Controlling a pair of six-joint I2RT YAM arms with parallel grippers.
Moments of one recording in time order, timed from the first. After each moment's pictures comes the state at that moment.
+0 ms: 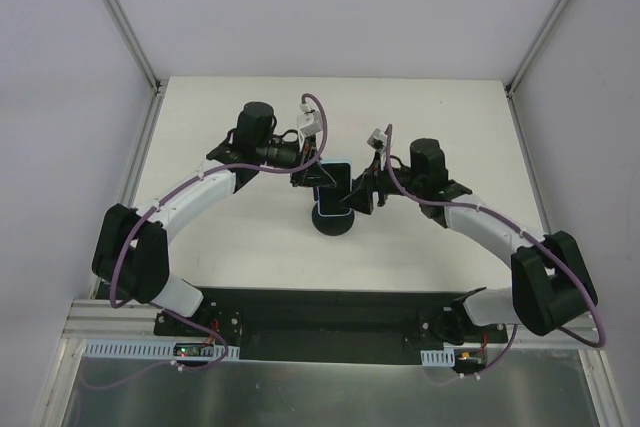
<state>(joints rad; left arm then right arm) -0.48 1.49 1.08 -0.03 1.10 -0.06 0.47 1.38 0.74 0.21 -0.87 0.17</state>
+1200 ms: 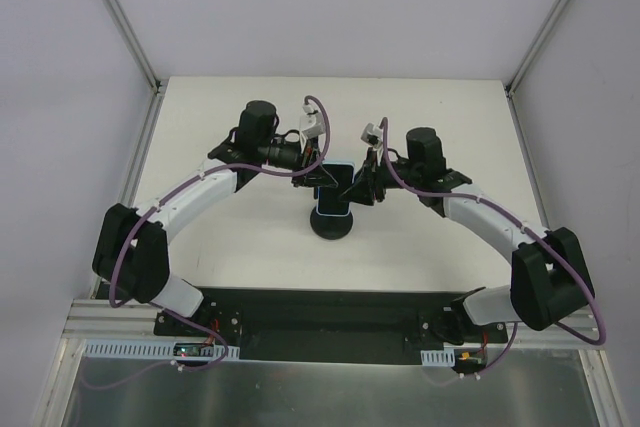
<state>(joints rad) -0.50 1.50 1.11 -0.05 1.10 0.00 0.48 1.38 0.87 0.02 -0.94 0.04</state>
